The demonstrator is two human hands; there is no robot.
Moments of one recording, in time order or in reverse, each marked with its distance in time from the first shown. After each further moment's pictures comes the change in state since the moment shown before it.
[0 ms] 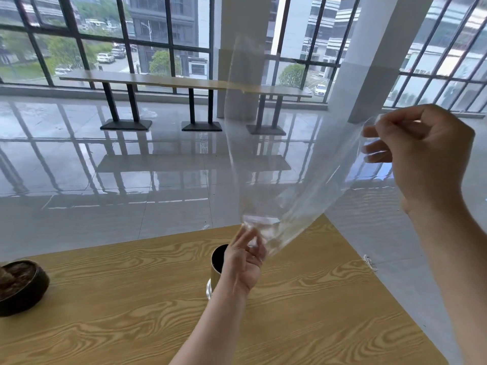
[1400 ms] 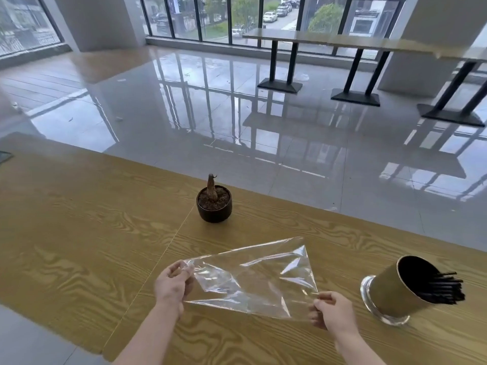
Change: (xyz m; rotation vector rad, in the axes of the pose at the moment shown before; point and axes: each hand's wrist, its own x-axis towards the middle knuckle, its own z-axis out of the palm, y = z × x) left_hand -0.223 0.255 -0.382 0.280 1.099 0.524; right_hand -0.405 0.177 0.259 -0.121 -0.836 1.190
